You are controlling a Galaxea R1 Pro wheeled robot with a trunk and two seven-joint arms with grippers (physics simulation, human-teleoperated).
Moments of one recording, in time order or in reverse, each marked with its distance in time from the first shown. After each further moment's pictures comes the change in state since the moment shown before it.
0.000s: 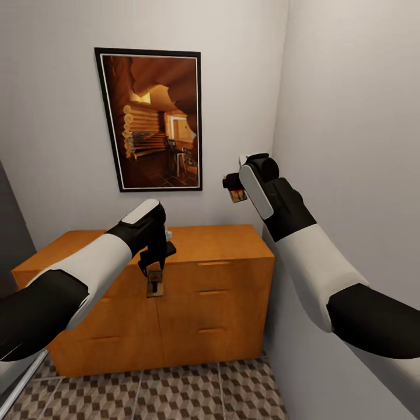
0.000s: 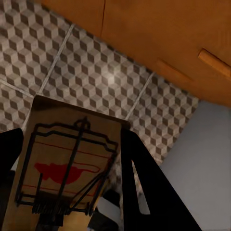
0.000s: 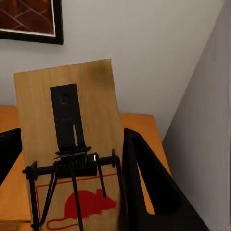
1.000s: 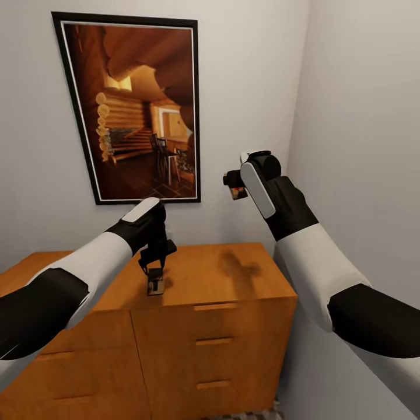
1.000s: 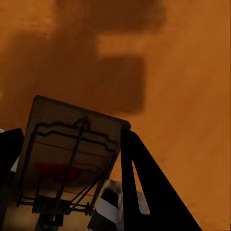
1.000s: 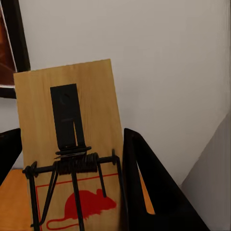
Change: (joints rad) left arm -0.009 -0.003 0.003 -0.001 0.001 -0.005 0.004; right arm -0.002 -0.003 -0.004 -0.026 0.000 0.003 0.000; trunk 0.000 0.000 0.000
